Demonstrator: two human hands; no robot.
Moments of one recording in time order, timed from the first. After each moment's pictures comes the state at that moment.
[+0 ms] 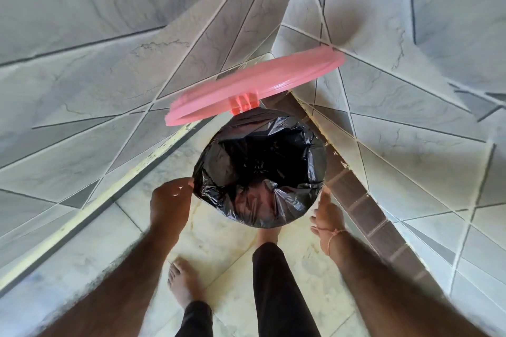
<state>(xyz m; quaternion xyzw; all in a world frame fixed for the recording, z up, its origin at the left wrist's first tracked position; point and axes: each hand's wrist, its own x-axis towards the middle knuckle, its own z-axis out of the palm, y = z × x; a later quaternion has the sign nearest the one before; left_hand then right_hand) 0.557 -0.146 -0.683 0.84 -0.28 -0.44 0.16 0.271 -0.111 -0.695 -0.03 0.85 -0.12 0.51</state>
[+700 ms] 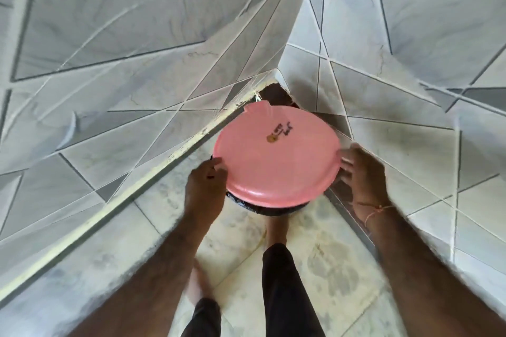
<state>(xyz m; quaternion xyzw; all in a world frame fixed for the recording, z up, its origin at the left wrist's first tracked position) 0.530 -0.140 -0.608 0.78 -0.36 -0.45 0.23 0.262 -0.159 -0.579 -0.25 0.80 -0.29 0.46</state>
